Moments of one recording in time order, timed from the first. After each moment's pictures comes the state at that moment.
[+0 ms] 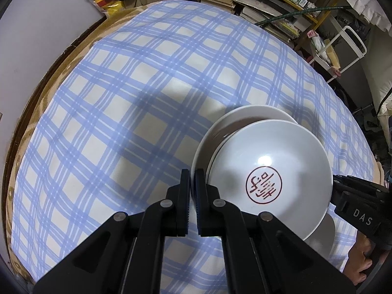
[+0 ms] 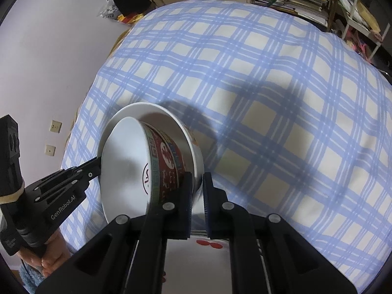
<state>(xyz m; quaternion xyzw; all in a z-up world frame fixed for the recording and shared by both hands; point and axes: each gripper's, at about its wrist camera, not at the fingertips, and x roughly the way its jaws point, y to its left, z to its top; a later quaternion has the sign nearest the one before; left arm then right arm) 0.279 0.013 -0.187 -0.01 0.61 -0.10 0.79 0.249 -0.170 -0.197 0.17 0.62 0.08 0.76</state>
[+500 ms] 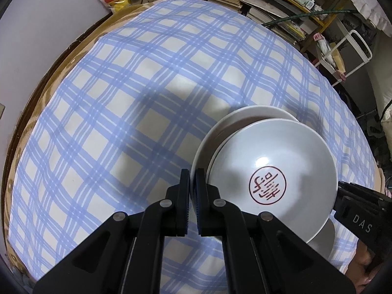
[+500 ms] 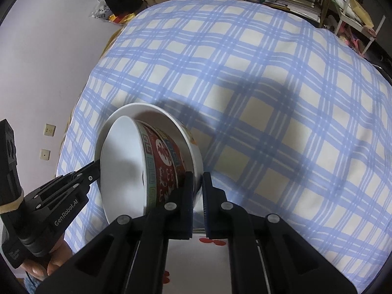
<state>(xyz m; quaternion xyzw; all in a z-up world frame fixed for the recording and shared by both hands) 0.277 0.014 -0.191 -0.02 0.61 -0.08 0.79 0.250 -0.168 -0.197 0.16 0.63 0.06 0.76</state>
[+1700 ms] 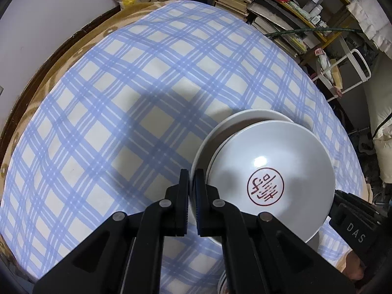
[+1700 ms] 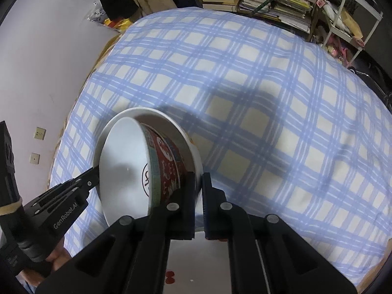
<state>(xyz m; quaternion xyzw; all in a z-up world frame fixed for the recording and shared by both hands) 0.276 0.028 -0.179 -0.07 0.61 -0.07 0.78 0.250 -0.155 -0.172 0.13 0.62 0.02 0.77</state>
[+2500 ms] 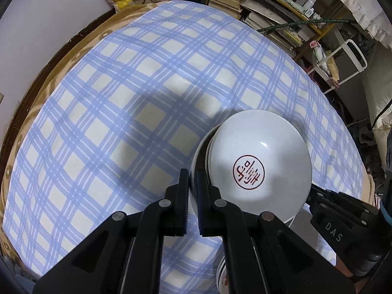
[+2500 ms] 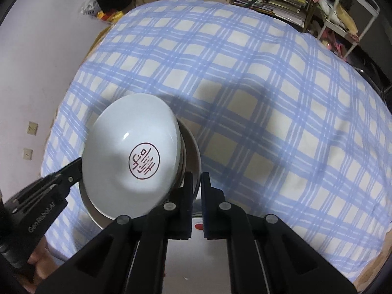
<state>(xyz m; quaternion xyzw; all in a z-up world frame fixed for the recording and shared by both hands) 0.265 0.019 -0.171 -0.05 0.61 -0.09 0.78 0.238 -0.154 -0.185 0.11 0.64 0.00 0.76</state>
